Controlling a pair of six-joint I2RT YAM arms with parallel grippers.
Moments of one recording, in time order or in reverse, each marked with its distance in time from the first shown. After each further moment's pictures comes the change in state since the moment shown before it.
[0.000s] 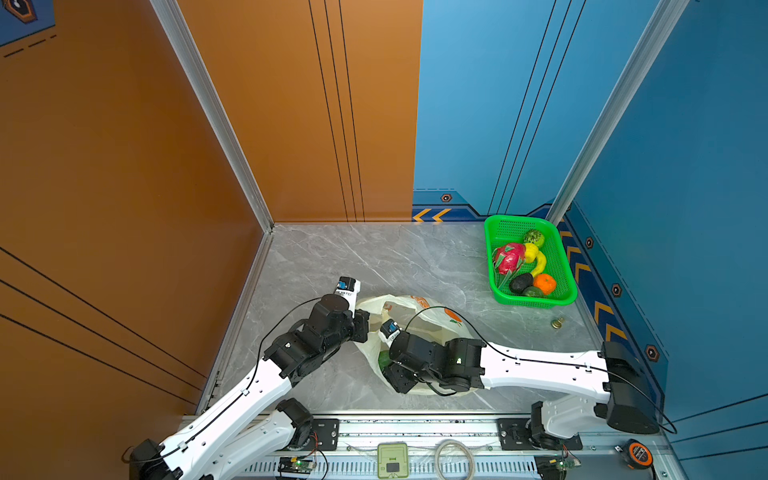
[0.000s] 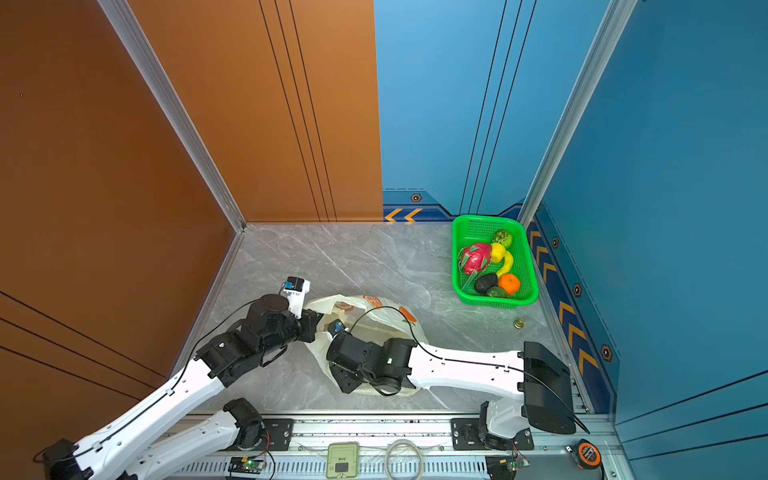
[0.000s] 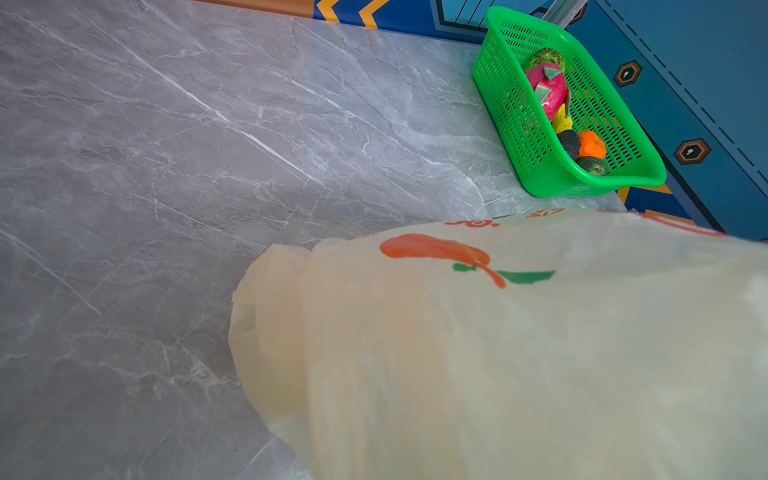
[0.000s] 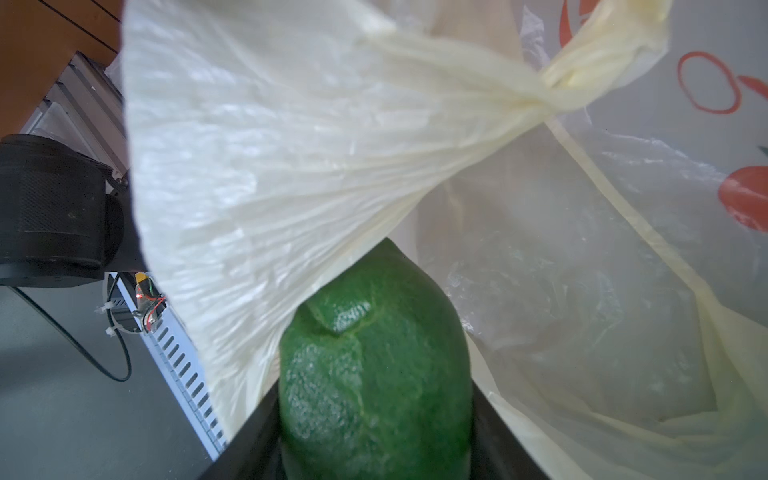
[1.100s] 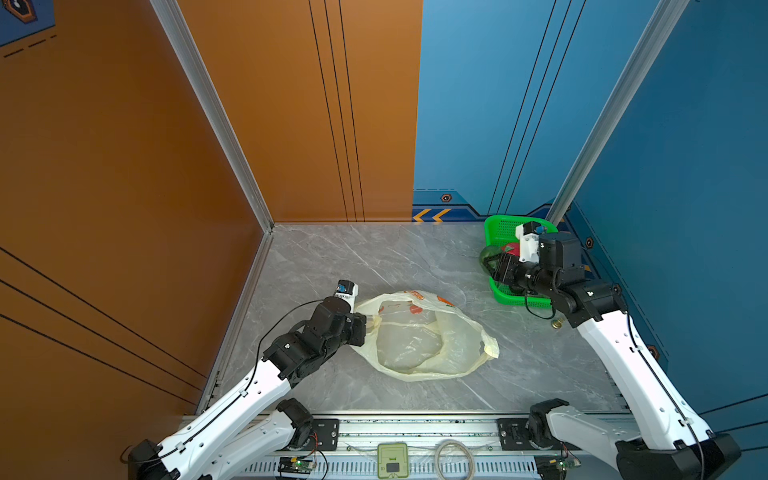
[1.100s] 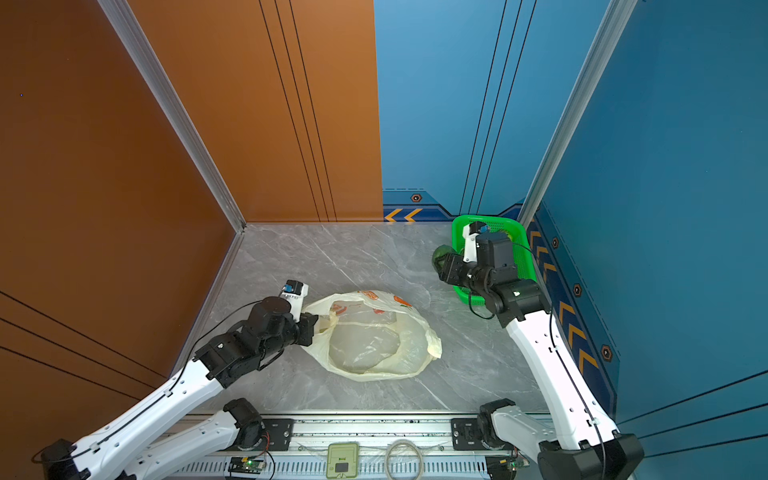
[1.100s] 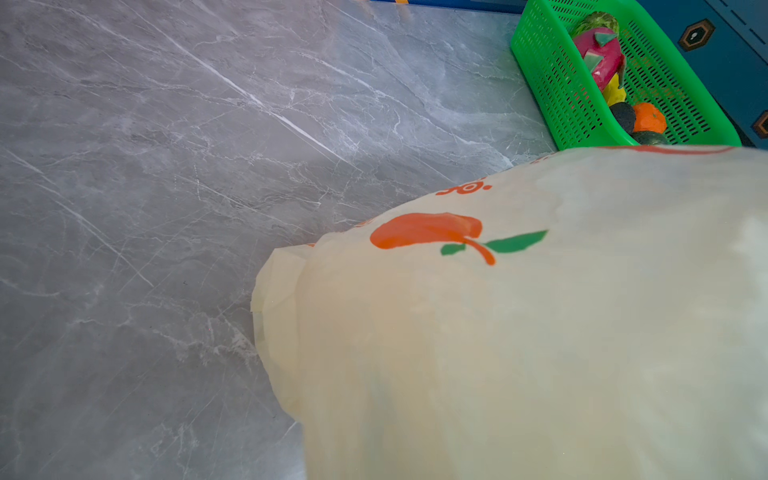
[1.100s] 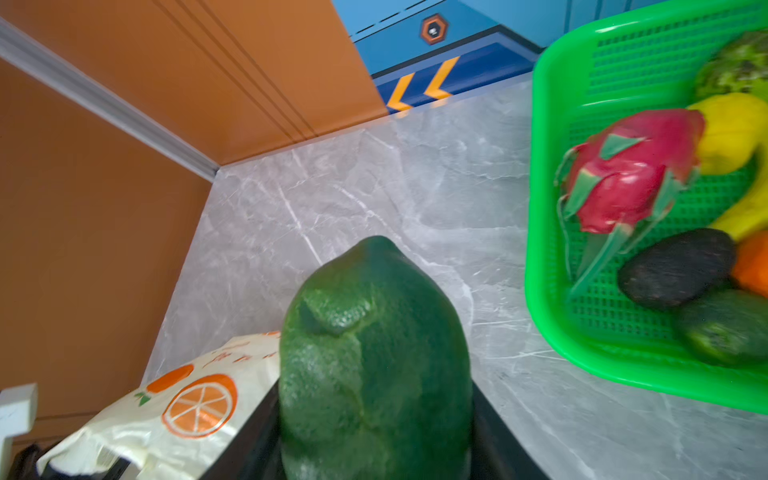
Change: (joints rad) left arm -0.020 -0.014 0.002 -0.078 -0.081 0.014; right arm -1.123 -0.358 0.100 -0.140 -0.318 -0.152
